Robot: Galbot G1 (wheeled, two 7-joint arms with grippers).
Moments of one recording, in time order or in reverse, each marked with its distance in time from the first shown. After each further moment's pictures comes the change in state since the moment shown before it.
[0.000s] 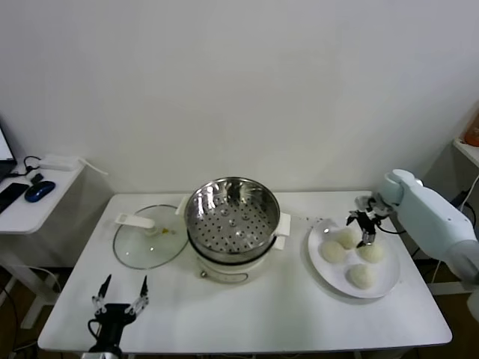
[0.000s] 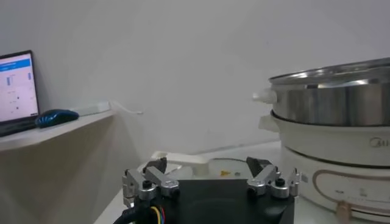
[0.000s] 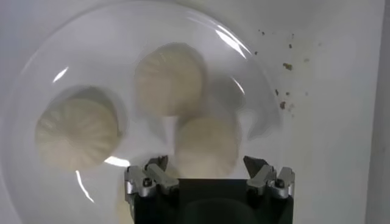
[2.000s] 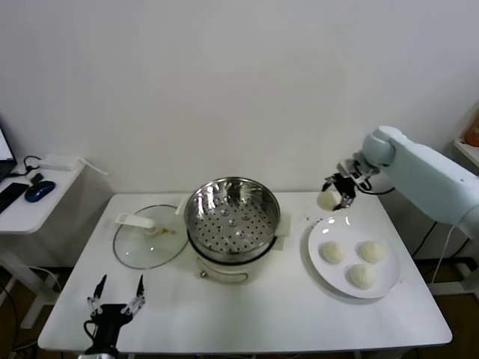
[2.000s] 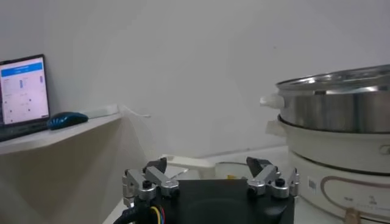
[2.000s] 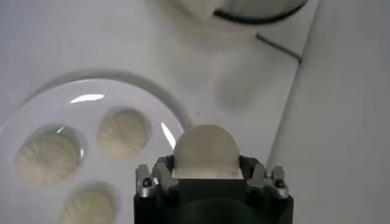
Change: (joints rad) left arm 0.016 -0.008 -0.009 -0.023 -0.010 -0.014 -0.014; right arm 0.448 -0.058 -0.432 0.434 0.290 0.008 -0.043
